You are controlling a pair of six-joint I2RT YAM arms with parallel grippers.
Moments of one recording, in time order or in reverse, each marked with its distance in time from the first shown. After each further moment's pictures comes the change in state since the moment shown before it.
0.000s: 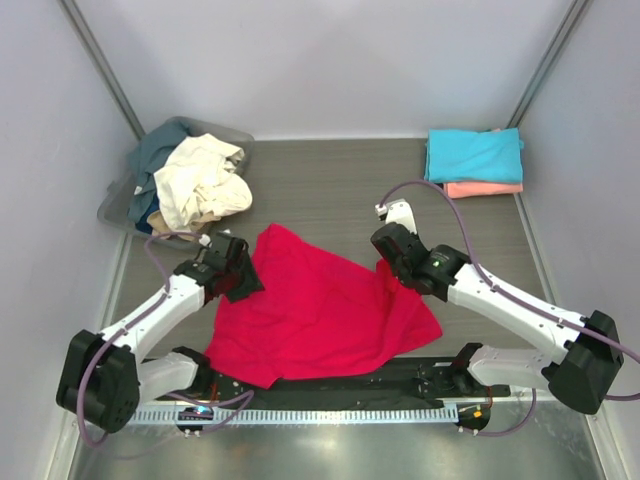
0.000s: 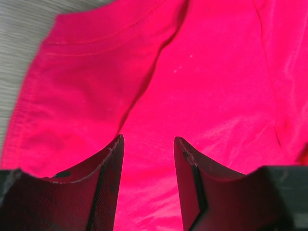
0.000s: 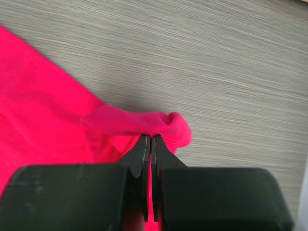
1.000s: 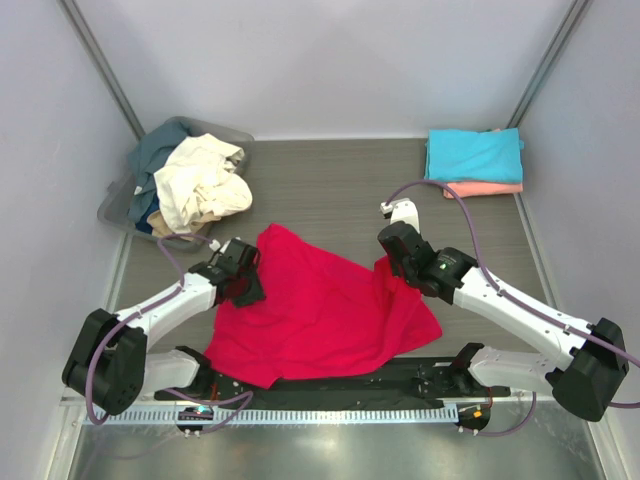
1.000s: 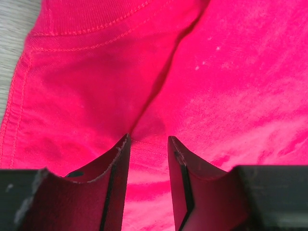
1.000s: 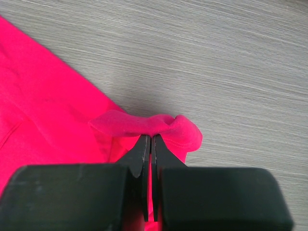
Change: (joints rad) left arm -0.084 0.109 -0.049 0.080 -0.072 -0.006; right arm -0.029 -0.043 -0.031 0.070 -0.085 0.020
